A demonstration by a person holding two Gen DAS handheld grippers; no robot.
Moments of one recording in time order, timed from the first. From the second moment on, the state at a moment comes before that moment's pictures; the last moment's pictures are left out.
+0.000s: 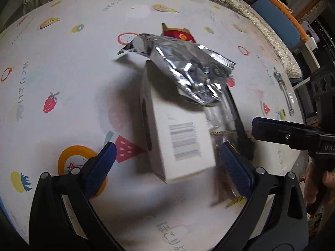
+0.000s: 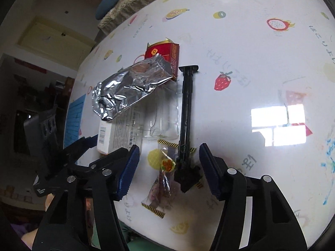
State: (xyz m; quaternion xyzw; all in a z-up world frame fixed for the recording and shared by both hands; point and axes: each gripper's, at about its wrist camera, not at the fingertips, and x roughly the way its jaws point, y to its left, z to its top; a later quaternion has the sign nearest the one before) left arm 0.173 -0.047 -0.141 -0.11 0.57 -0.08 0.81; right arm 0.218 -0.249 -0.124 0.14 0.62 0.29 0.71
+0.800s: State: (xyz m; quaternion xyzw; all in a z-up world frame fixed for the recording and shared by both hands) left arm 0.178 -0.026 -0.143 -0.13 0.54 -0.10 0.82; right arm 0.237 -0.235 -0.134 0.17 0.62 0.31 0.70
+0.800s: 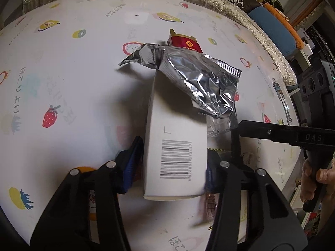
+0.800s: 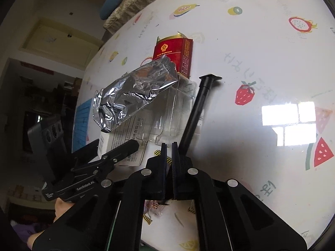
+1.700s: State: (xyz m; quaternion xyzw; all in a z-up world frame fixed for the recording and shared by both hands) left arm 0.169 -0.020 -0.116 -0.13 0.52 -0.10 0.84; right arm 0.224 -0.244 -0.144 0.17 0.63 0.28 0.71
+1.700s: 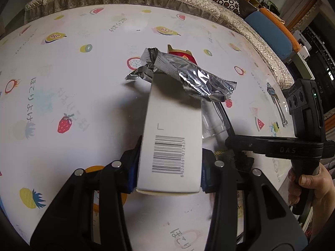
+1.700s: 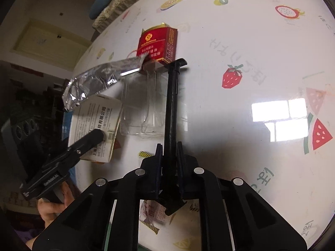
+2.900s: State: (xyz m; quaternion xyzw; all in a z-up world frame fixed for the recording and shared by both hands) left arm 0.015 -0.184 -0.039 -0.06 0.49 -0.28 0.82; right arm -0.037 -0.462 -0.066 0.33 0.53 0.25 0.74
